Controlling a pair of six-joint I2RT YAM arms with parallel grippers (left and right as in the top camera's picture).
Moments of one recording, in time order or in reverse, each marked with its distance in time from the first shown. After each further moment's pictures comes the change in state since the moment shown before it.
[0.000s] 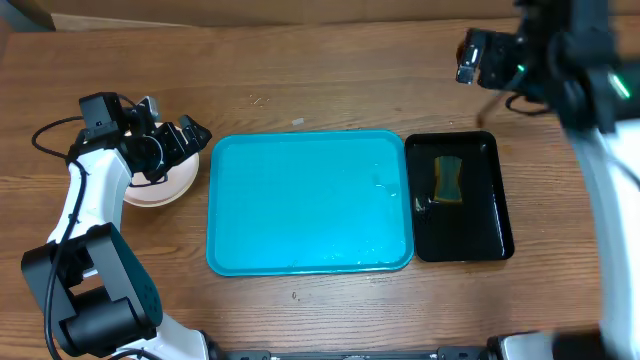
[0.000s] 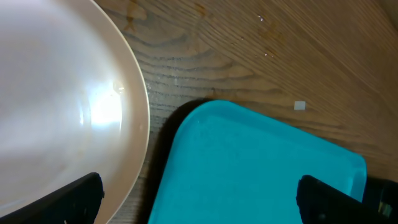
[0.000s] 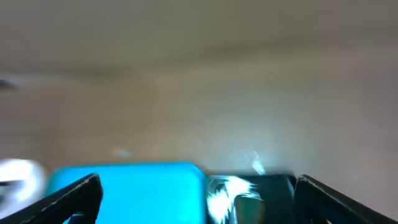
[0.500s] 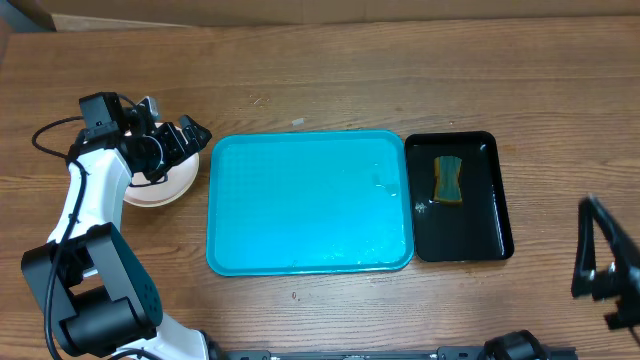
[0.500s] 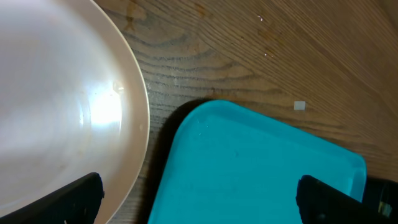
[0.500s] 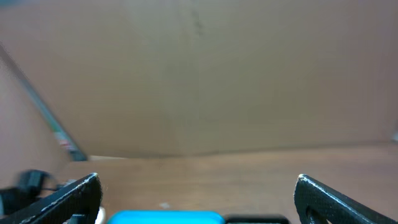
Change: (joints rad) left arm 0.000 0.000 0.000 0.000 0.000 0.000; right arm 0.118 -0.811 -0.253 0.009 0.134 -0.001
